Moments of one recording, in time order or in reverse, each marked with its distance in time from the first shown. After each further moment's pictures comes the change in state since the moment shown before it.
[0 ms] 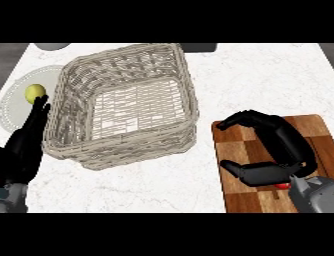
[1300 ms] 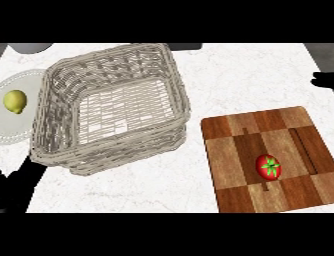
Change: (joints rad) left arm 0.228 0.040 -0.016 0.067 0.018 -0.057 0.091; right arm -0.173 -0.800 -0.131 -0.213 0.277 0.409 0.347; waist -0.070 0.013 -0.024
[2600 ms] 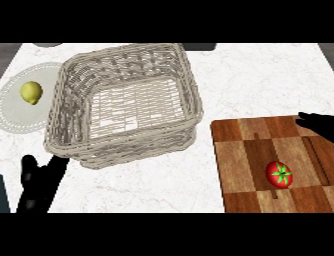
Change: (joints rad) left arm -0.063 -0.119 -0.033 0.064 -0.121 -0.051 0.057; right arm 0.292 0.235 -0.097 -0.139 0.208 0.097 0.045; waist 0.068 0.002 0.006
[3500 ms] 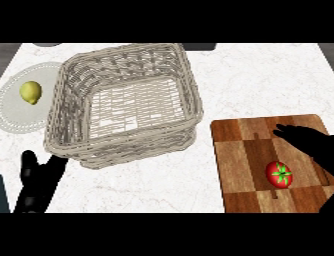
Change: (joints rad) left arm 0.000 -0.036 0.057 -0.016 -0.052 -0.046 0.071; right arm 0.058 0.208 0.103 0.211 0.403 -0.102 -0.232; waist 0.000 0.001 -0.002
